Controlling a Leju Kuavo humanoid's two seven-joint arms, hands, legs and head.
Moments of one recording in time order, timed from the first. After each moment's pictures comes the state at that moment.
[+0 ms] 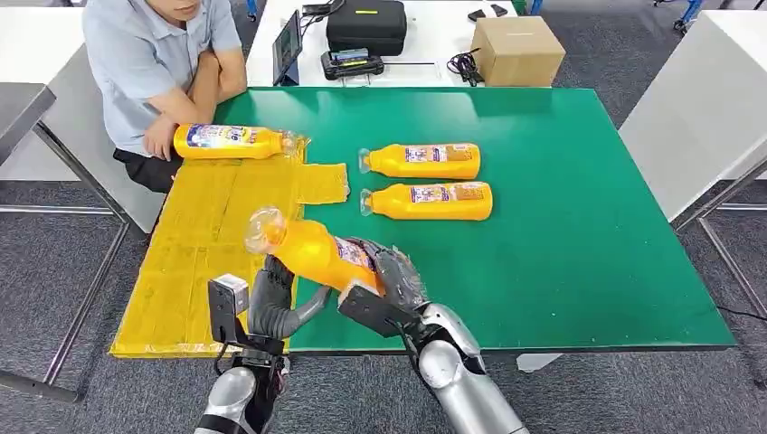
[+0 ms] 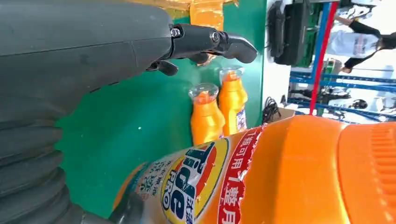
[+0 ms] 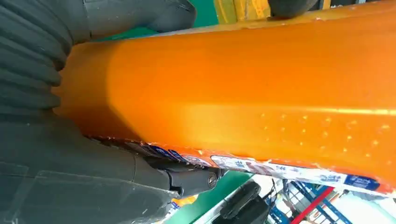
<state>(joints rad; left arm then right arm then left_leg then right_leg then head) -0.09 -0.34 -0.13 -1.21 -0.07 0.13 -0.37 -0.22 0.20 0.44 -1.21 0.66 0.04 -0.34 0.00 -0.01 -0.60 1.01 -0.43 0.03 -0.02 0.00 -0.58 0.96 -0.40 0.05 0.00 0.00</state>
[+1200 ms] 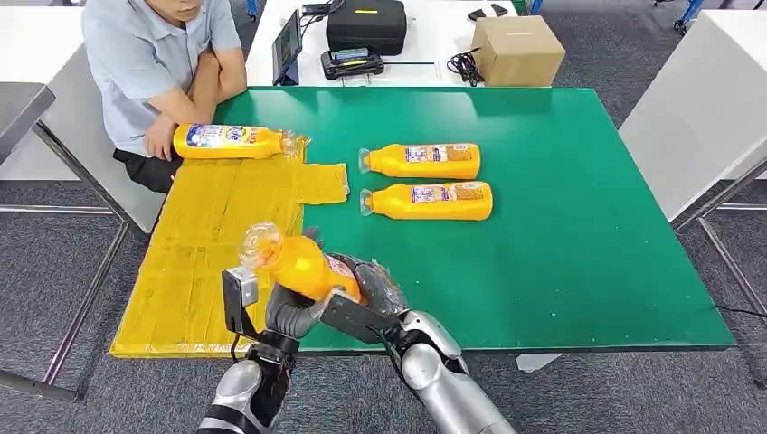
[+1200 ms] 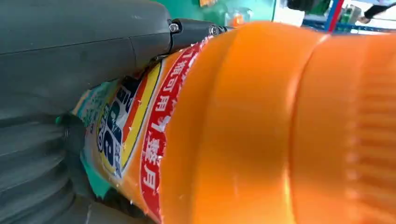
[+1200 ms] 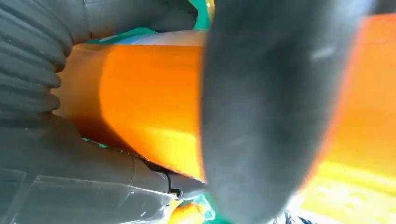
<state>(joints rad) -0.14 -0.34 -0.16 -1.12 0.05 -0.05 -0.31 -0.27 0.24 0.48 -1.04 0.64 0.02 -0.38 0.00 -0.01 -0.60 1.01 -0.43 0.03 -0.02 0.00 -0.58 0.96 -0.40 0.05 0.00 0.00</state>
